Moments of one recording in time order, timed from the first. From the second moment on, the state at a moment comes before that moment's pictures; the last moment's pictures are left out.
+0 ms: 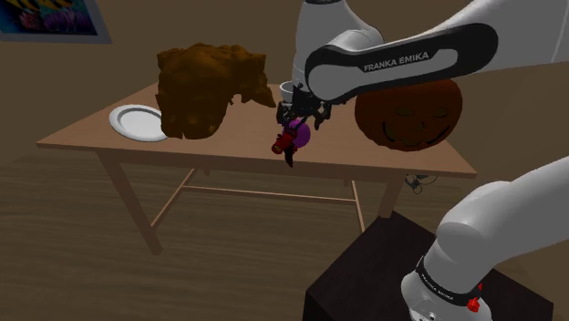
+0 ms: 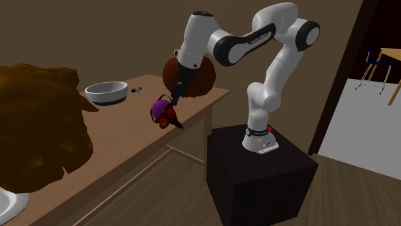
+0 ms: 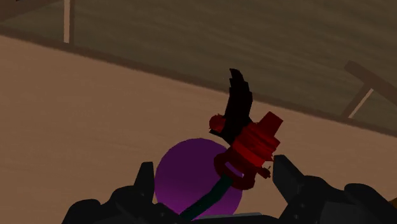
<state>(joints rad) -0.15 -0.48 0.35 -2.32 -0.08 2.12 0.75</state>
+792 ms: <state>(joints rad) -0.22 -0.34 0.45 -2.33 -0.17 2.28 0.98</state>
